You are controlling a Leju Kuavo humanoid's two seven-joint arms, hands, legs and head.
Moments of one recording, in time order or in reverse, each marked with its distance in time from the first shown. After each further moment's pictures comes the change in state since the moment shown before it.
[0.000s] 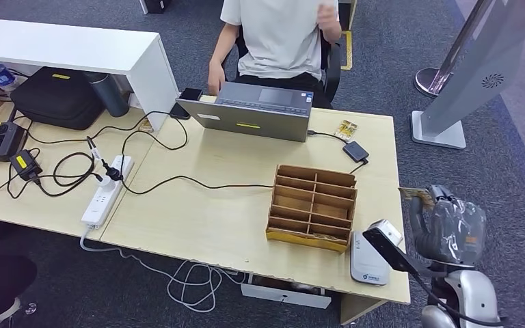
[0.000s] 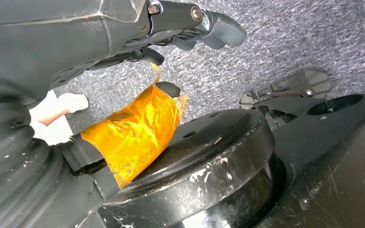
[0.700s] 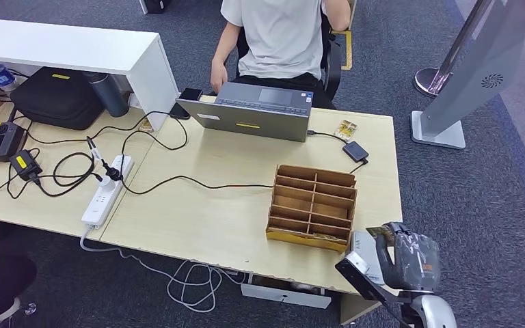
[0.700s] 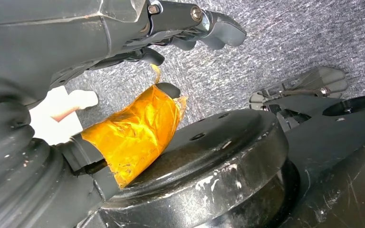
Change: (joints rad) left arm -0.002 0.000 0.000 0.000 0.004 0.000 0.046; right arm 0.099 0.087 0.030 0.167 0.021 -0.013 -0.049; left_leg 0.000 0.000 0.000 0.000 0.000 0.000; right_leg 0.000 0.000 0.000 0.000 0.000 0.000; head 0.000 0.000
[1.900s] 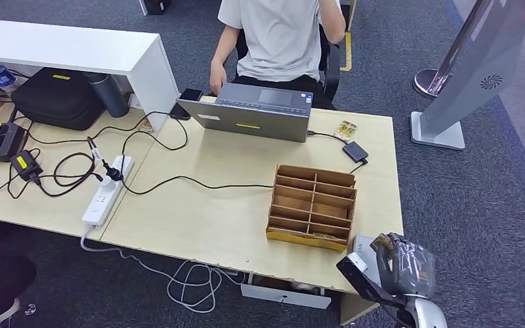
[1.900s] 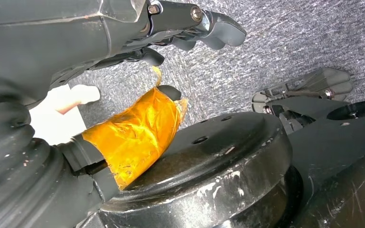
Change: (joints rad) left arm 0.000 -0.002 -0.005 0.000 0.029 0.011 0.013; right arm -0.015 0.025 -0.019 0.155 -0.007 -0.014 0.063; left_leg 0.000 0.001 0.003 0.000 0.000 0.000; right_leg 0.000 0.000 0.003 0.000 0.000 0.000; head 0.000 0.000
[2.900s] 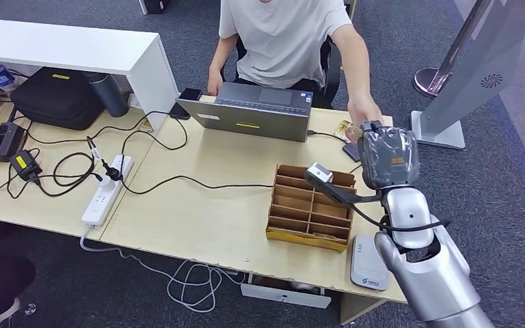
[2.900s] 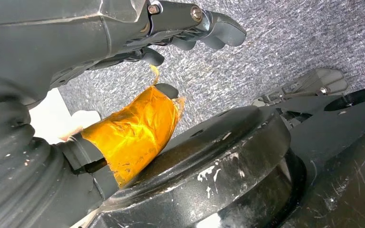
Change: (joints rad) left arm -0.012 0.007 -0.072 0.000 -0.048 -0.007 -0.022; right arm -0.565 0.019 0.270 0.028 0.277 0.207 0.143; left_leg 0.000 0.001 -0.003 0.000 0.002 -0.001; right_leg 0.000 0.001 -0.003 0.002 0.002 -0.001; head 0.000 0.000
